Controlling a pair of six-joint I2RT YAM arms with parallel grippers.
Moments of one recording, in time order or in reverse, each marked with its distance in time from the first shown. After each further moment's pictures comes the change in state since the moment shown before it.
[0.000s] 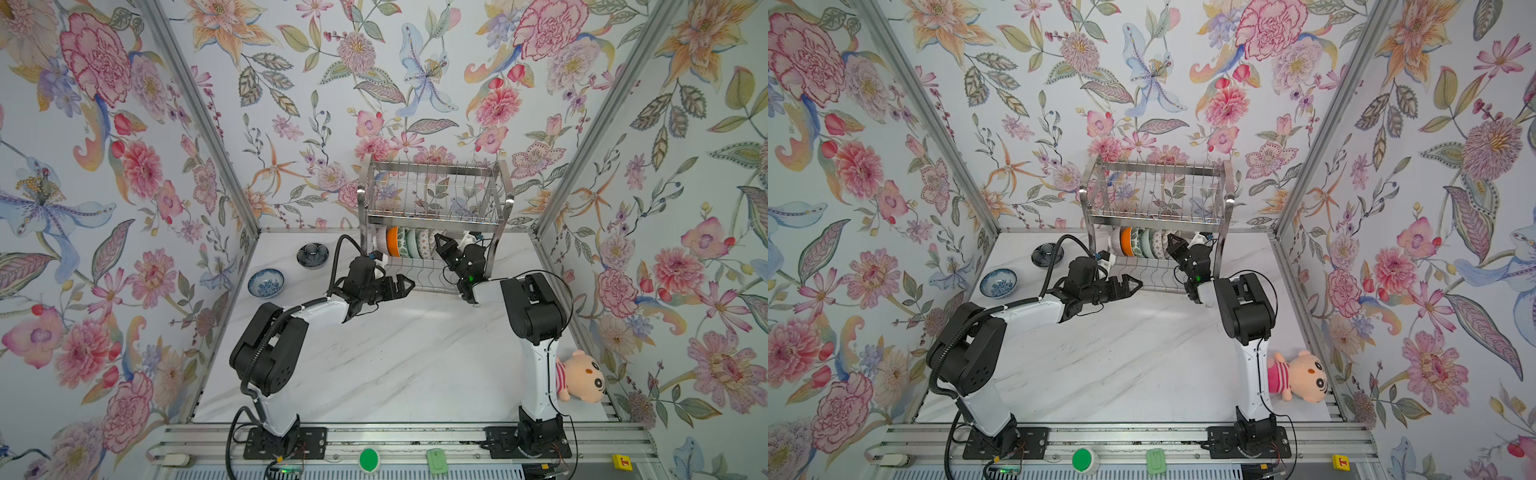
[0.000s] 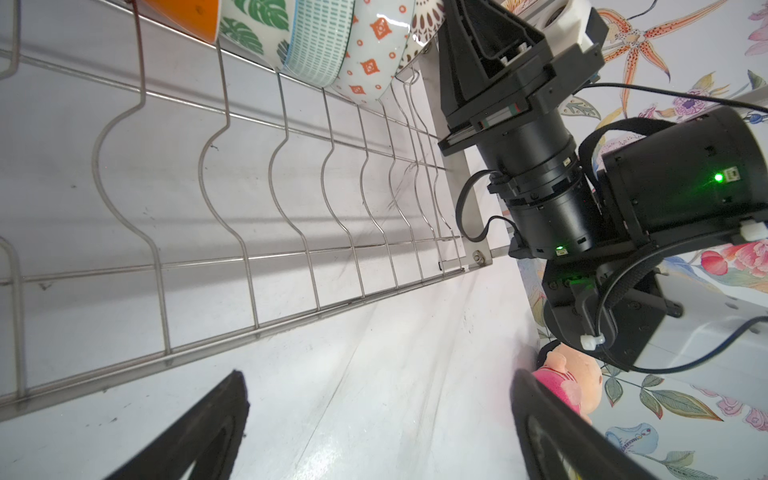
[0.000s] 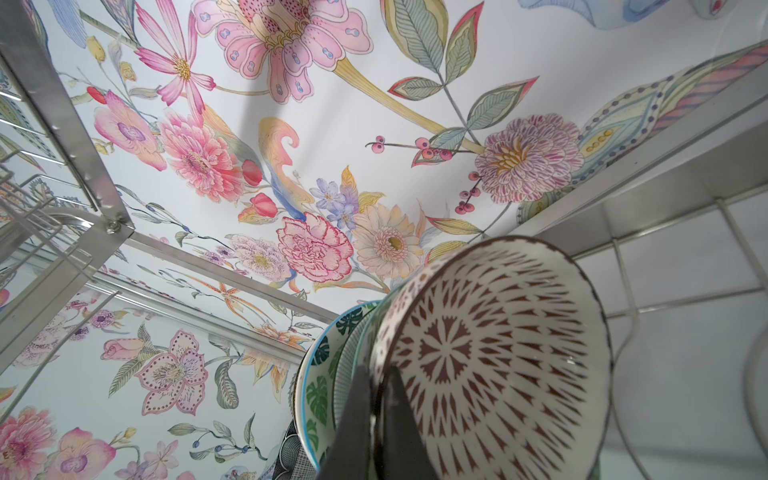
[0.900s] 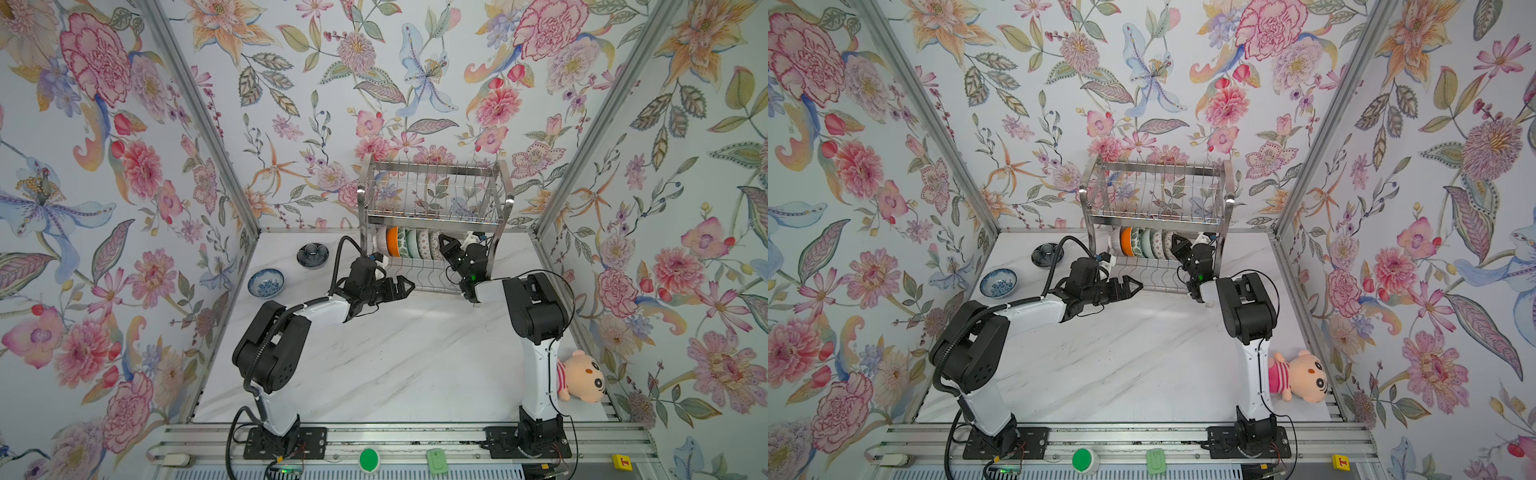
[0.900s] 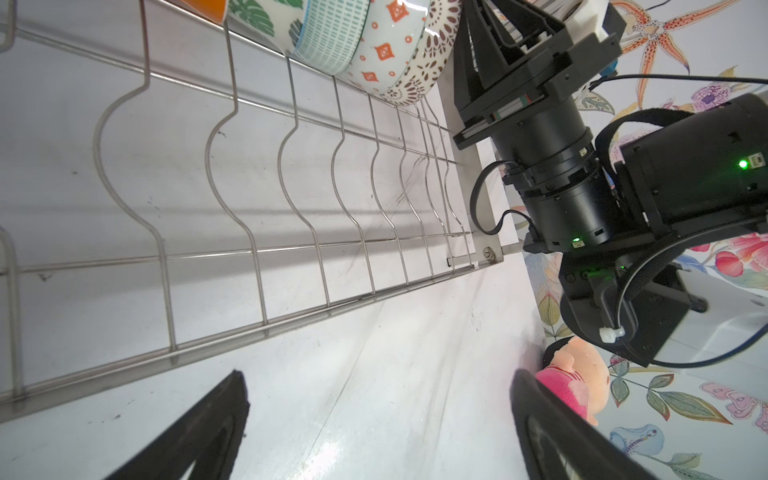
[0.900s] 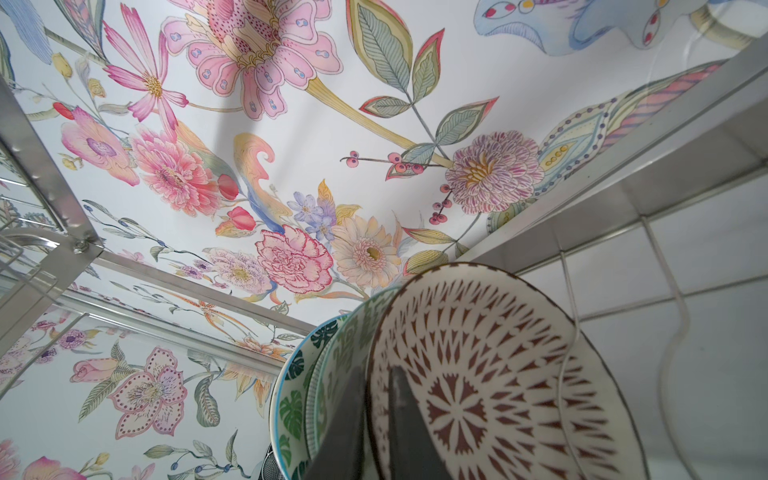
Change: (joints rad) left arm -0.005 0.020 0.004 -0.008 0.000 0.000; right arm -0.019 0.000 0.003 -0.037 0.024 -0.008
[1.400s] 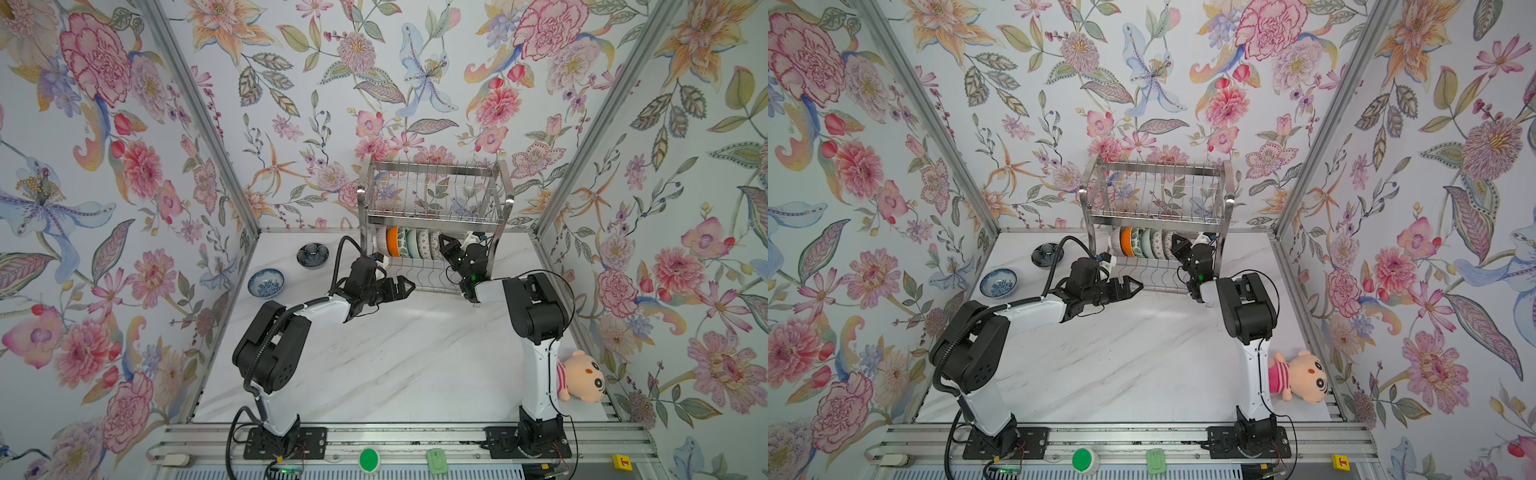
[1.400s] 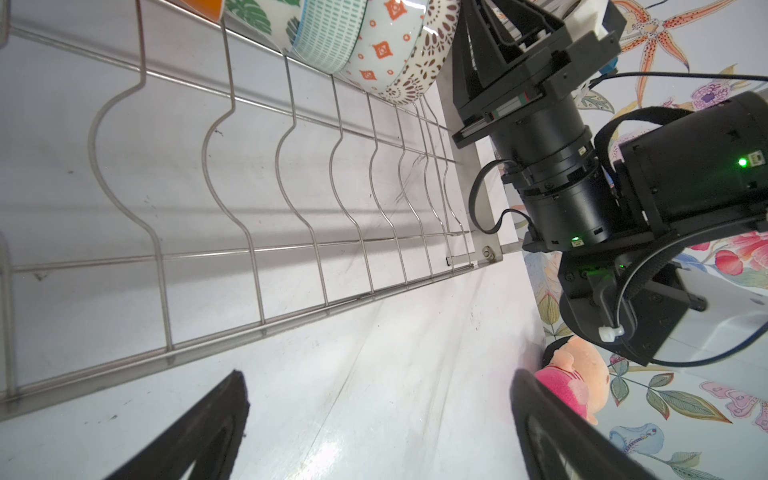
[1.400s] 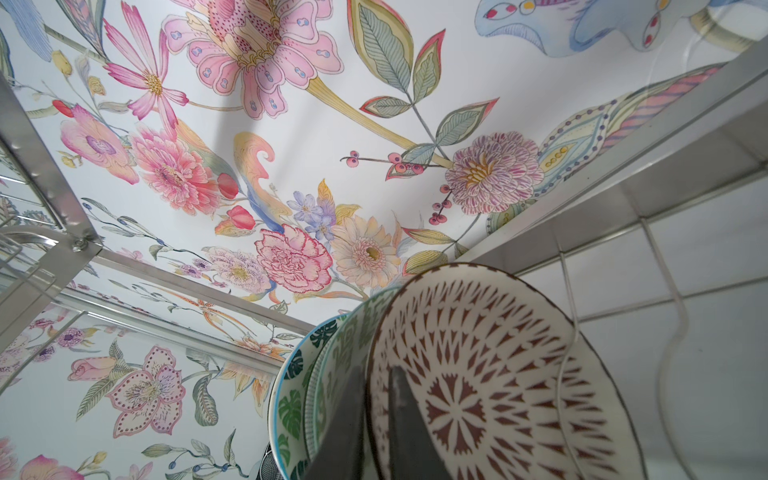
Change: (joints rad) left arm -0.006 0.000 0.001 -0.001 -0.001 0.000; right arm 0.000 0.000 -0.001 0.000 0.000 -0.007
